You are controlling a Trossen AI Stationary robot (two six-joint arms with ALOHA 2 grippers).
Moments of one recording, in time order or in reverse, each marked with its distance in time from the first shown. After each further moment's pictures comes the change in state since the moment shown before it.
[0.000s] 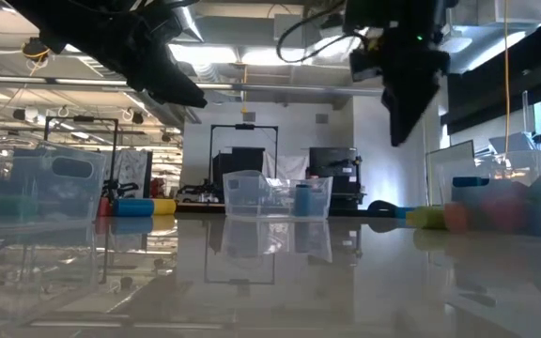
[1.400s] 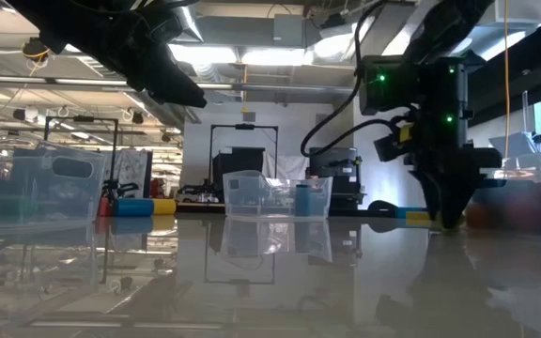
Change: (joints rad) left arm 0.000 0.000 0.000 0.001 0.000 -0.008; right arm 0.009 0.097 -0.328 0.234 0.016 -0.057
